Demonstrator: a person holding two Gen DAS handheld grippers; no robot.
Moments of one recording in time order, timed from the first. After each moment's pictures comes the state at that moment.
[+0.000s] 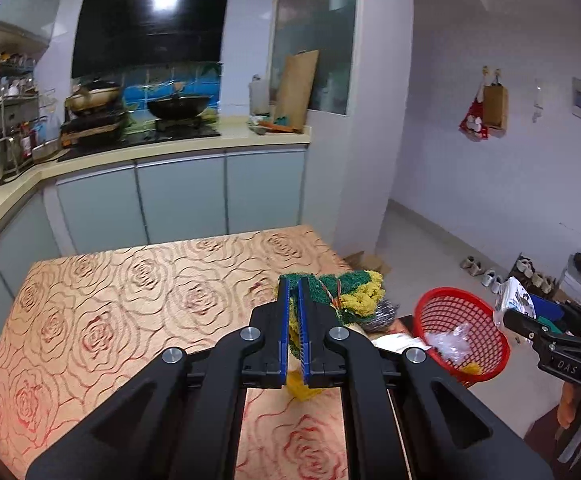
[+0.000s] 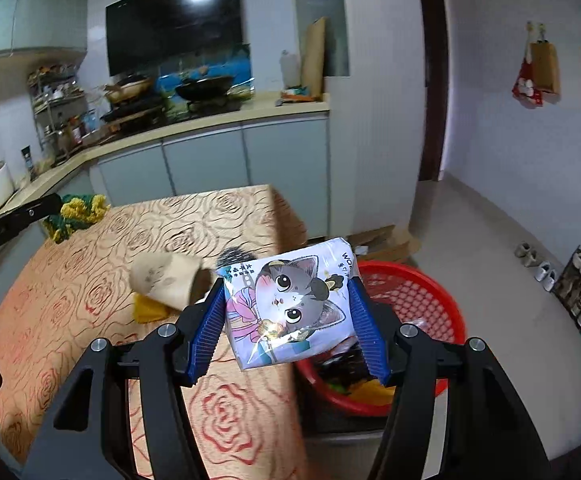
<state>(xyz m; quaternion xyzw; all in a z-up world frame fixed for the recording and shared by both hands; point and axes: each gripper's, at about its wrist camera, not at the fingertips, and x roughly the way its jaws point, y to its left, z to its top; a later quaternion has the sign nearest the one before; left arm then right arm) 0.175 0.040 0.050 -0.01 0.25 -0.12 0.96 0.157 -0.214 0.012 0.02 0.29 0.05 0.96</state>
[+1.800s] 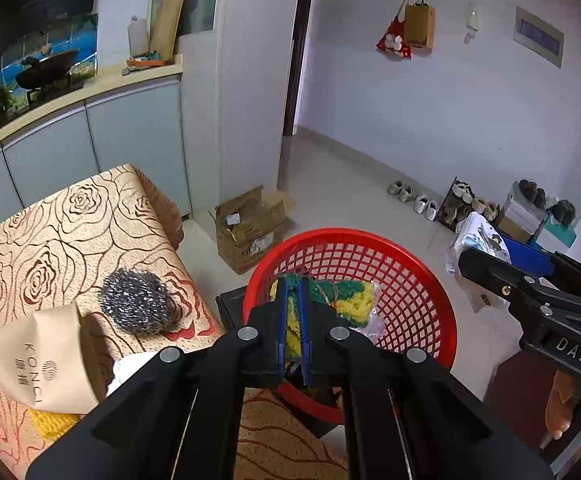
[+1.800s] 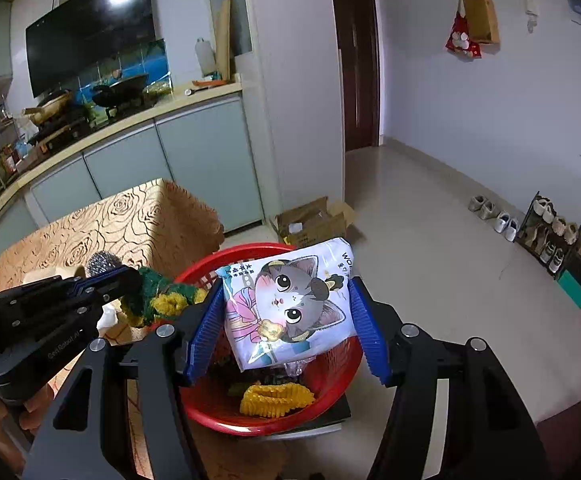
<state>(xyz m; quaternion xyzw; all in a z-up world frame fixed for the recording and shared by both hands) 0.243 -0.170 -0.047 0.04 0.35 -0.26 0.90 0.188 -0.317 -0.034 0.06 0.33 -0.05 0.94</state>
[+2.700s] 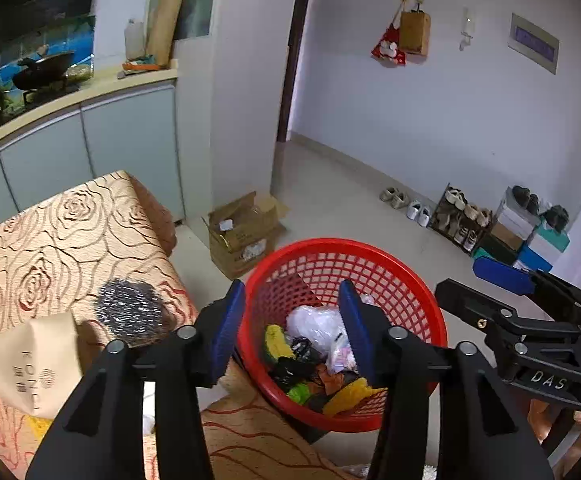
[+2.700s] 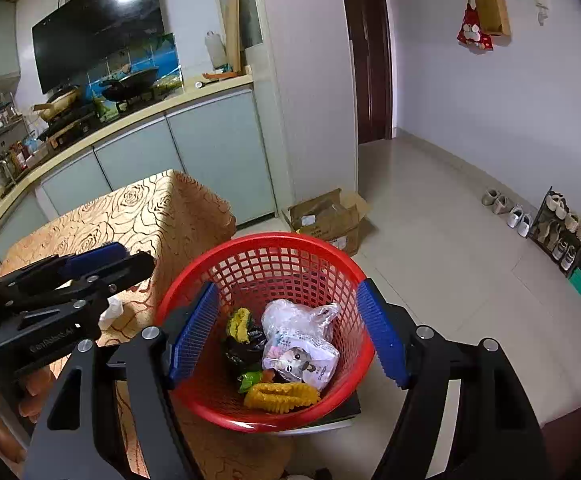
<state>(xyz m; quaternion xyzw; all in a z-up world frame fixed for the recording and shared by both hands) 0.240 -0.170 -0.036 0.03 0.34 -0.27 0.90 0.188 -0.316 -0.040 0.07 0.33 -0.03 0.94</state>
